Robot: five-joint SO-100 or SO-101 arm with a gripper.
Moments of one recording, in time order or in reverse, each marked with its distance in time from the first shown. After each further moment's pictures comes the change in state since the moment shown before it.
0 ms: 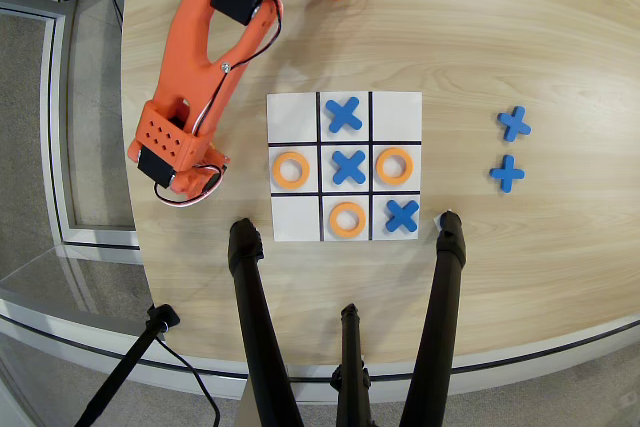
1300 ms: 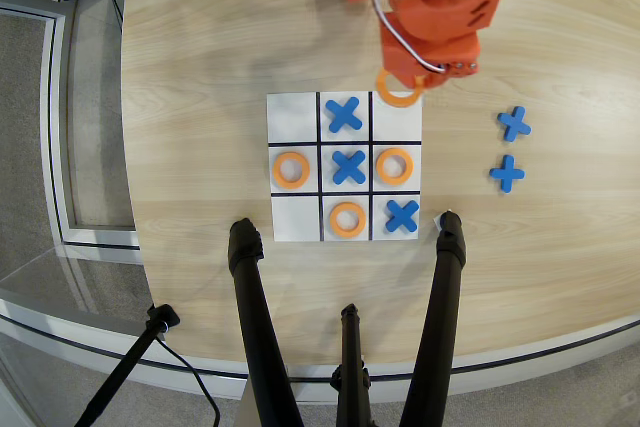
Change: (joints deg) arm -61.7 79.4 58.5 8.3 23.6
